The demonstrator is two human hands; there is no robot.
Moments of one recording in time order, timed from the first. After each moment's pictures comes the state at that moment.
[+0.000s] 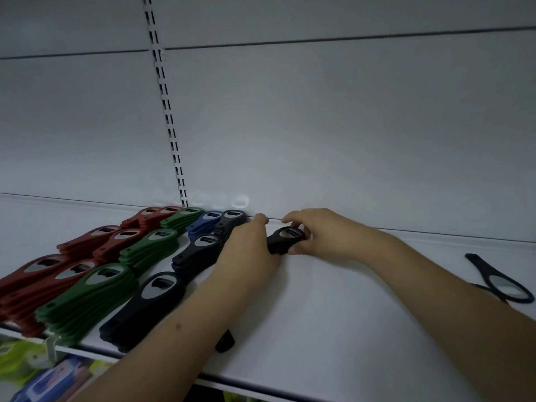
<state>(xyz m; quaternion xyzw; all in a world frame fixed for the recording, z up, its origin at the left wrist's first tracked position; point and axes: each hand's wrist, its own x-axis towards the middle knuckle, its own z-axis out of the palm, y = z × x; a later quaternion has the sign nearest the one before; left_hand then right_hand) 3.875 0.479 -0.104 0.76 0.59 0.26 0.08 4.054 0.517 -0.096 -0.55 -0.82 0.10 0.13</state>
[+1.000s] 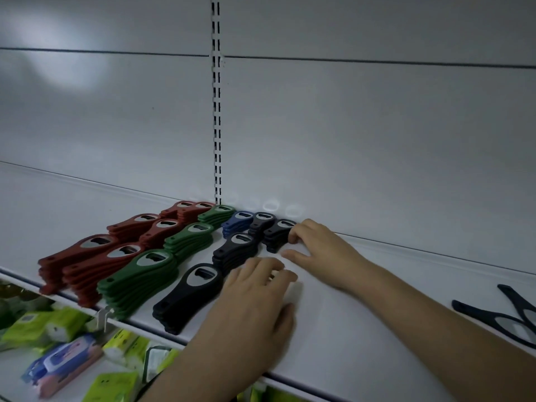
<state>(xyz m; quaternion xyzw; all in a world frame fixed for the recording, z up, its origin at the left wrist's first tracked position) 3.816 0.402 -0.137 0.85 0.46 0.26 -0.01 4.000 0.517 -0.123 -0.52 -0.83 0.02 0.18</state>
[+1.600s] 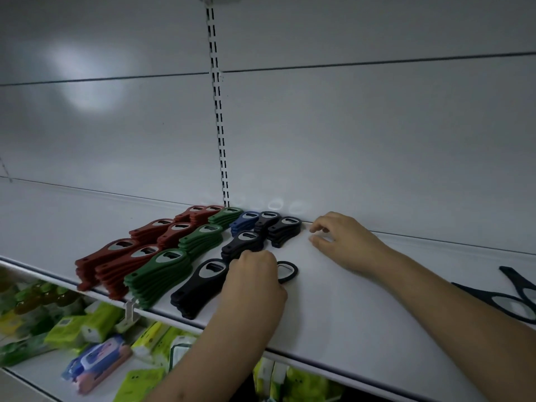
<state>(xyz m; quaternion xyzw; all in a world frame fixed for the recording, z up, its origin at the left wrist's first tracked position) 3.839 0.401 -0.103 0.71 0.68 0.17 0.00 4.034 0.511 -0.118 -0.55 -0.80 0.04 0.24</state>
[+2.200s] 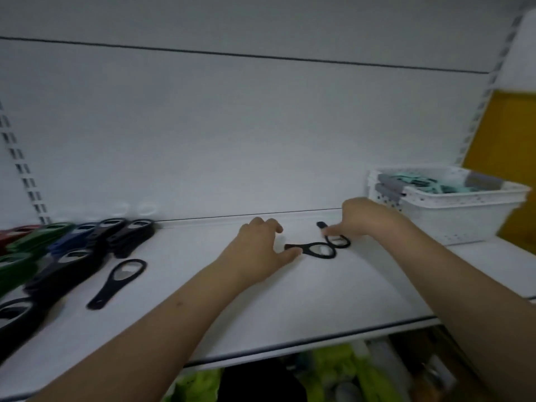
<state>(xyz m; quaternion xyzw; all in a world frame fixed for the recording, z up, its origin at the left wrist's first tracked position) 4.021 0.429 -0.104 0.90 0.37 0.17 0.17 4.226 0.379 -0.055 -0.87 -0.49 0.02 -0.06</state>
